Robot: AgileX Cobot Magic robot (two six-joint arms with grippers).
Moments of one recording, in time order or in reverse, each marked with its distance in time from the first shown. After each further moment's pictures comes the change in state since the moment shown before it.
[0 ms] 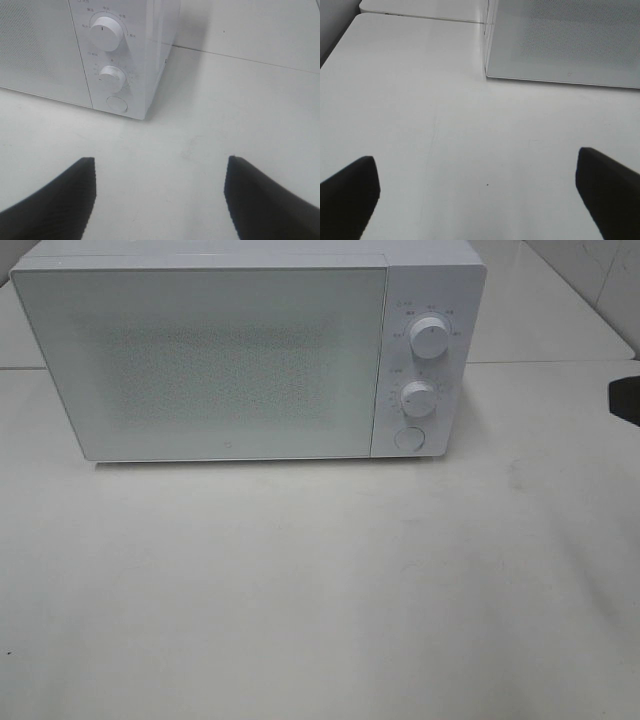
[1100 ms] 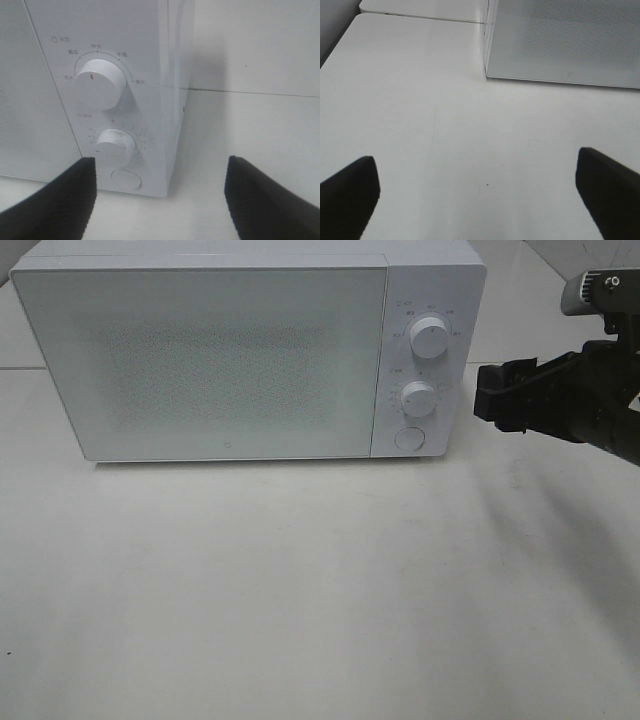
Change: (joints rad) left arm 0.000 0.000 0.000 0.000 0.000 0.000; right arm 0.107 0.630 0.071 0.459 -0.924 -0.256
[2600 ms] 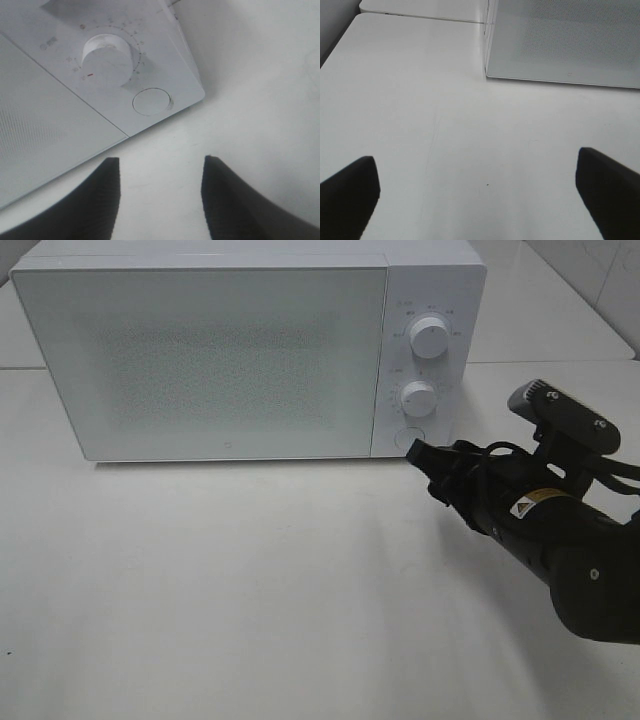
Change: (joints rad) left arm 0.000 0.000 0.000 0.000 0.000 0.000; right arm 0.321 0.360 0.029 0.373 -0.322 0.562
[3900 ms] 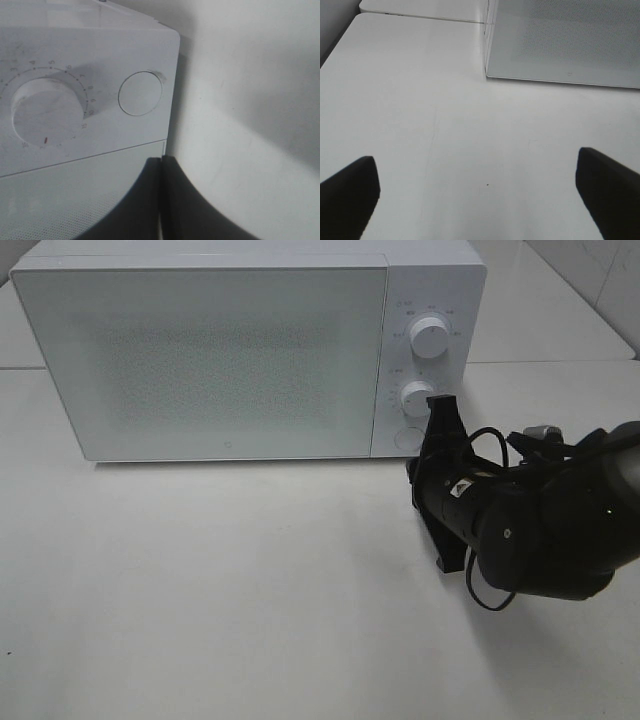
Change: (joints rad) left arm 0.000 0.000 0.000 0.000 0.000 0.000; right arm -0.011 0.169 -0.197 0.005 0.077 0.868
